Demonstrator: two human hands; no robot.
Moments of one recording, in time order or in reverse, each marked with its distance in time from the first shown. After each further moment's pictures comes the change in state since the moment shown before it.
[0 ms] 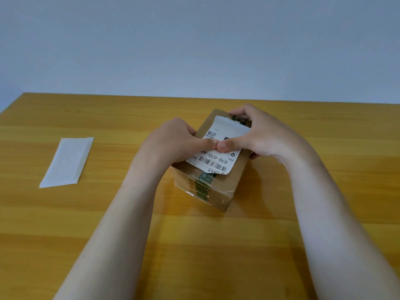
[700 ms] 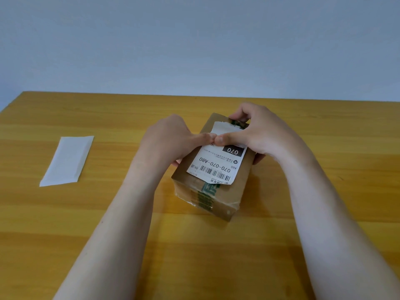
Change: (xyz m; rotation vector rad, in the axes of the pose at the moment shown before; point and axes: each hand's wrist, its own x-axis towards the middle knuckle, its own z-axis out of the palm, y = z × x) left_hand 0.005 -0.001 0.003 0.076 0.118 -0.048; right_hand -0.001 -0.004 0.006 -0.042 0.086 0.009
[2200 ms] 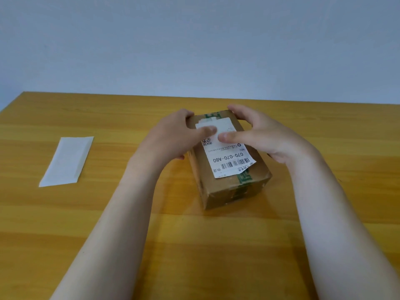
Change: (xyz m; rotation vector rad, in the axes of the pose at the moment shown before) left_hand 0.000 -0.004 0.001 -0.278 0.022 0.120; right_hand 0.009 0.013 -0.005 0.215 -0.189 -0.045
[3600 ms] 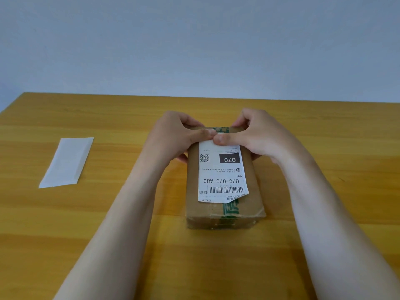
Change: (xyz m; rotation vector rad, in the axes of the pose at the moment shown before) left_hand 0.013 -0.013 0.007 -0.234 0.007 -0.003; right_hand 0.004 -0.003 0.012 -0.117 0.192 0.063
